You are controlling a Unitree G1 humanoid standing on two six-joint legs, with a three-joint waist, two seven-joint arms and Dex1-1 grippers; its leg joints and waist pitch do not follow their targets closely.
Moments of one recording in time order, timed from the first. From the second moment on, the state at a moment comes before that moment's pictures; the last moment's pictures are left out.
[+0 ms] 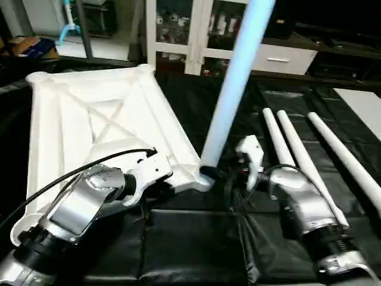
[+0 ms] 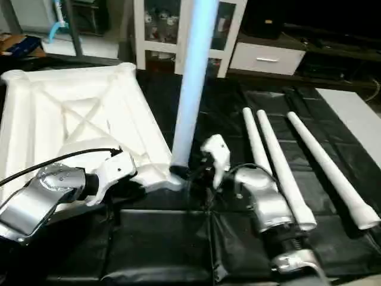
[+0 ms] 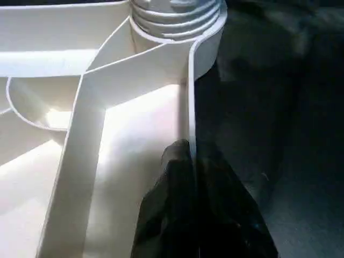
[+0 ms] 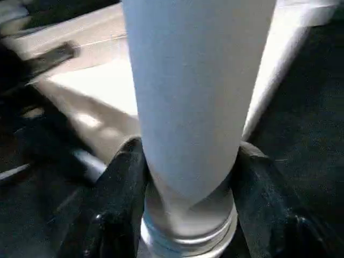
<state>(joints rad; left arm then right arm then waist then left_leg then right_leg) -0.40 0.55 -0.39 -0.07 -0.01 0.69 -0.87 -0.44 -0.21 0.16 0.47 0.23 0.10 0.77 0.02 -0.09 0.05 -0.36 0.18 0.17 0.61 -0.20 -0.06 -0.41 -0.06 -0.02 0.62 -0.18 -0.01</state>
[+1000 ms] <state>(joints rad) -0.39 0.54 -0.35 0.01 -0.04 0.55 -0.88 -0.48 -0.18 0.16 0.40 0.25 0.13 0.66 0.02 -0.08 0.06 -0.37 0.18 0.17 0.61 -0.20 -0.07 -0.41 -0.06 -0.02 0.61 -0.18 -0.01</state>
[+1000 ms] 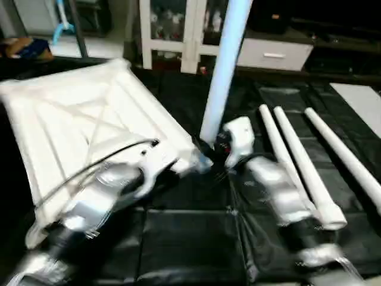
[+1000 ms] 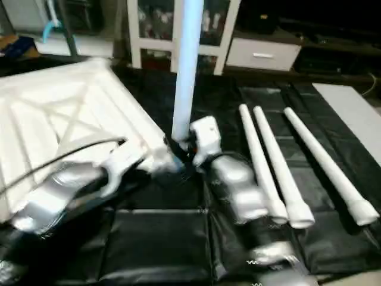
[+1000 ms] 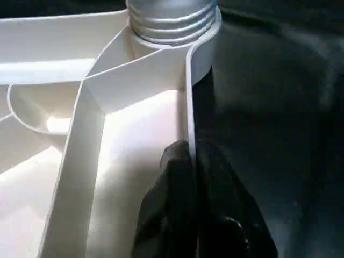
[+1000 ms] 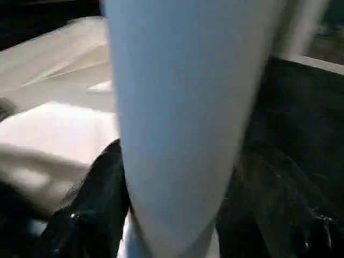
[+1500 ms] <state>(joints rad) -0.36 0.59 -0.37 -0.03 -0.08 0.52 -1.00 -0.43 -0.32 0.19 0.41 0.29 0.12 0.98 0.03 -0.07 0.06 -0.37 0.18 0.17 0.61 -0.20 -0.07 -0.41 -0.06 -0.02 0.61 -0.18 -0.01</state>
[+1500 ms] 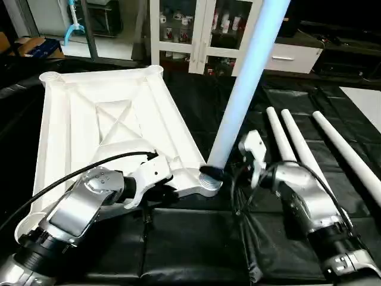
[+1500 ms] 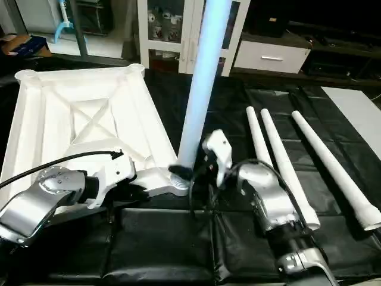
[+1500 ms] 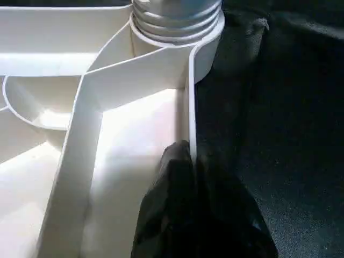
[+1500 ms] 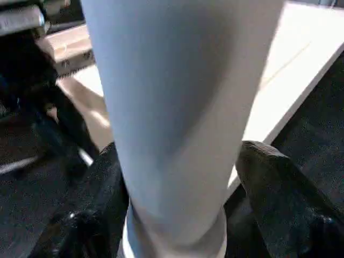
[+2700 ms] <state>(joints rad) -0.51 0.18 -0.34 0.19 0.06 0.73 -0.48 -0.60 0.06 0.10 0.71 0.07 0.05 -0.01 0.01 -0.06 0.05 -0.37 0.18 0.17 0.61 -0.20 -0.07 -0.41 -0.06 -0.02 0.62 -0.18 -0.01</state>
